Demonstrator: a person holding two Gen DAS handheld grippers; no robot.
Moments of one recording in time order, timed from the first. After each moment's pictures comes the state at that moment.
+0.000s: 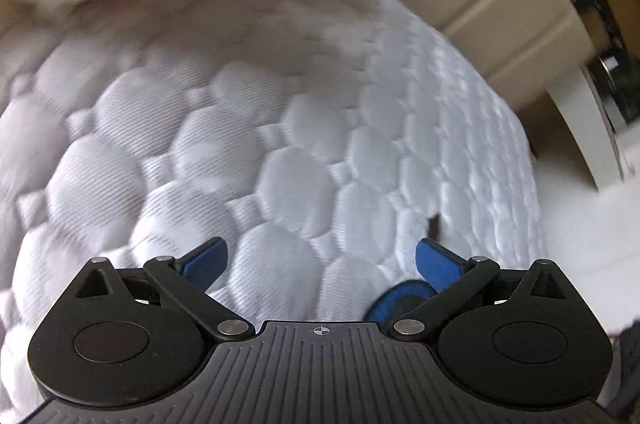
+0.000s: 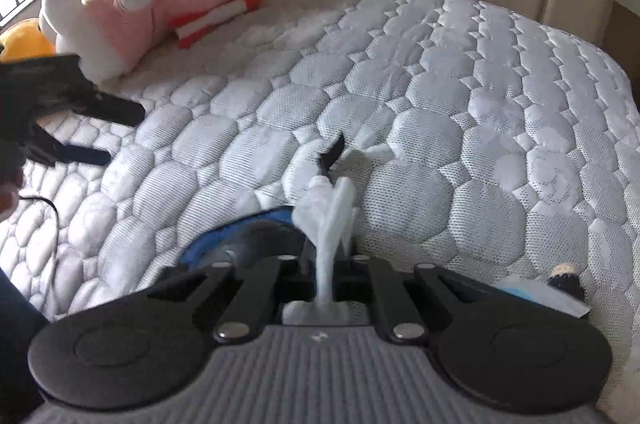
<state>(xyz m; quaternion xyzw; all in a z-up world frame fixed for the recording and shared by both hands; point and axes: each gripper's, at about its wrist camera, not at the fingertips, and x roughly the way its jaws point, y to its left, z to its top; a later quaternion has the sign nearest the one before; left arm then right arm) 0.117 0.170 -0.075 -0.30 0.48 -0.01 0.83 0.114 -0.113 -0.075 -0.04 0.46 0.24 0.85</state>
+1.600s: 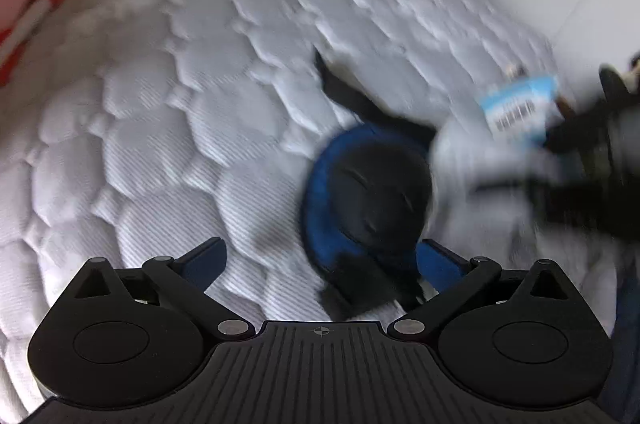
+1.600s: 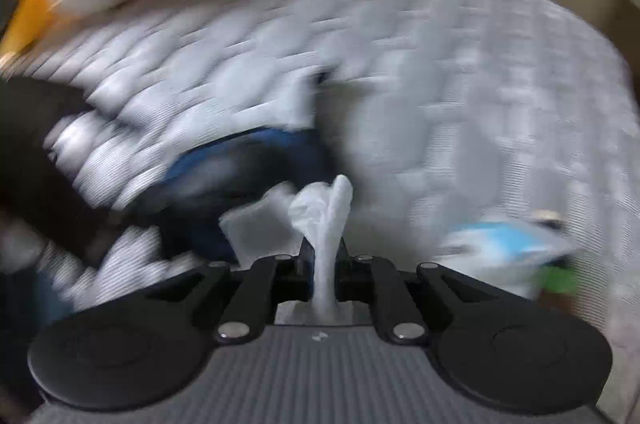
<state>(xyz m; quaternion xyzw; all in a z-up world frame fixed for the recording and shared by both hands) 0.101 0.054 -0.098 0.05 0.53 -0.21 0.82 0.117 -0.141 -0.083 -0.11 0.51 0.19 0.83</state>
